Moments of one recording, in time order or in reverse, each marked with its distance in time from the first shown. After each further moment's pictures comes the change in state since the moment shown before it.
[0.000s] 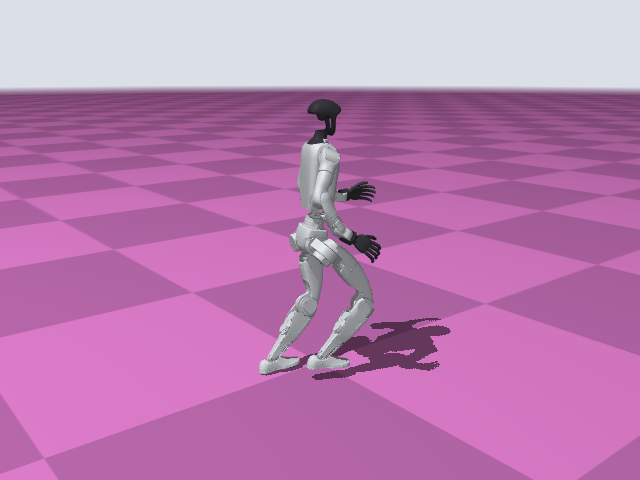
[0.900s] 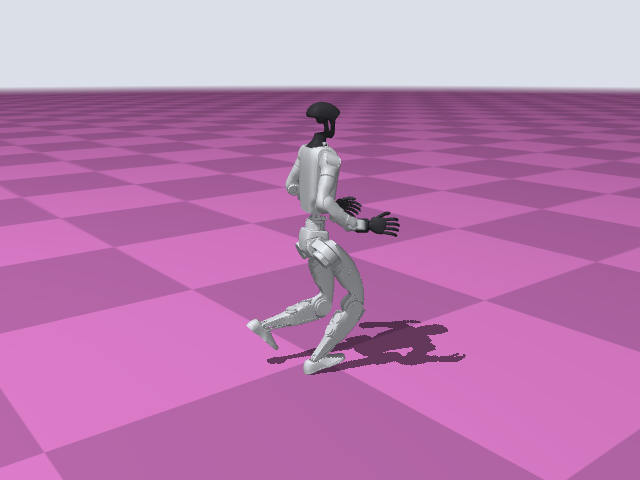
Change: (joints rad) left arm 0.261 0.004 -0.108 -0.042 0.135 0.007 -0.018; right arm -0.021 -0.020 -0.123 -0.340 -0.016 -0.058 -0.203; waist 0.171 0.151 0.015; left_leg -0.184 0.317 -0.003 0.917 0.185 -0.089; right_leg 0.131 0.334 -0.041 -0.199 -0.201 -0.194
